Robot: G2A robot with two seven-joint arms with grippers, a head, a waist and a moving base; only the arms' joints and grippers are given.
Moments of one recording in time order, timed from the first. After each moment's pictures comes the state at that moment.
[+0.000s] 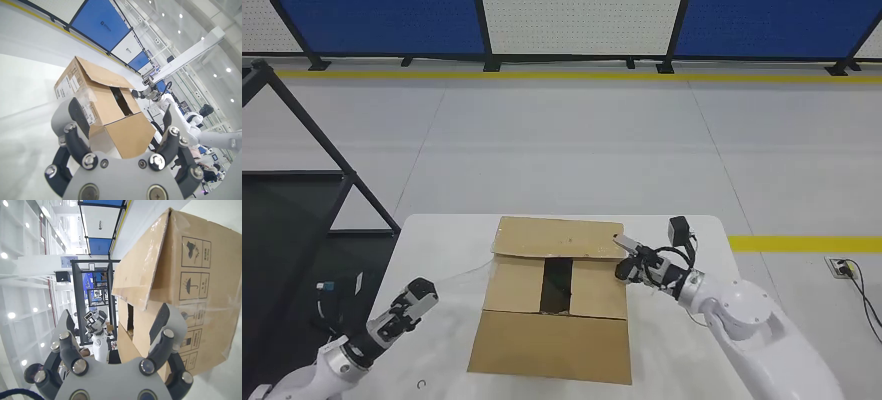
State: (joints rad) left arm 1.37 -1.00 -1.74 -1.68 -0.07 -0.60 -0.66; right arm -0.76 -1.08 1.07 -1.41 0.44 0.06 0.60
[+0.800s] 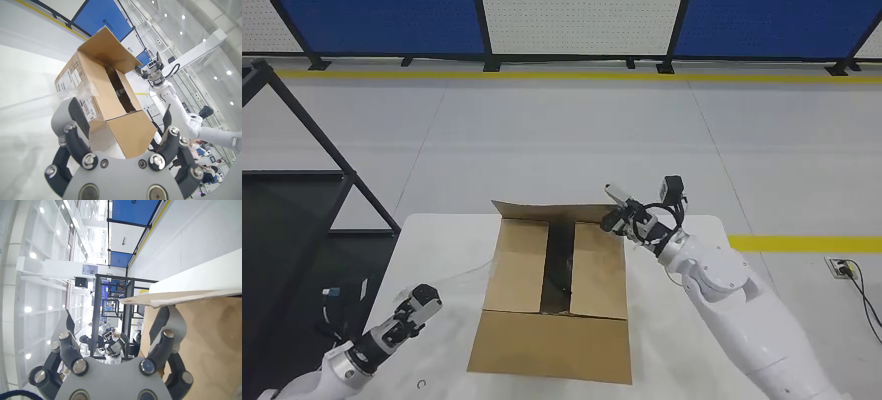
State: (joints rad) left arm 1.40 -0.99 -1.73 -1.69 -0.07 -0.60 -0.64; right arm -0.54 -1.17 0.96 -1.24 0.52 -0.06 0.45
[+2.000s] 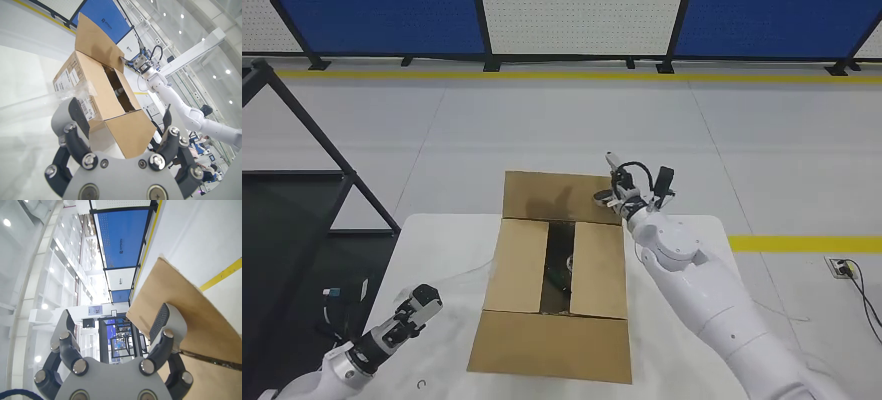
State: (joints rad) left arm 1.40 -0.99 -1.73 -1.69 -0.07 -0.60 -0.64; right arm -0.27 -1.41 0.76 -0.73 0.78 -0.10 0.08
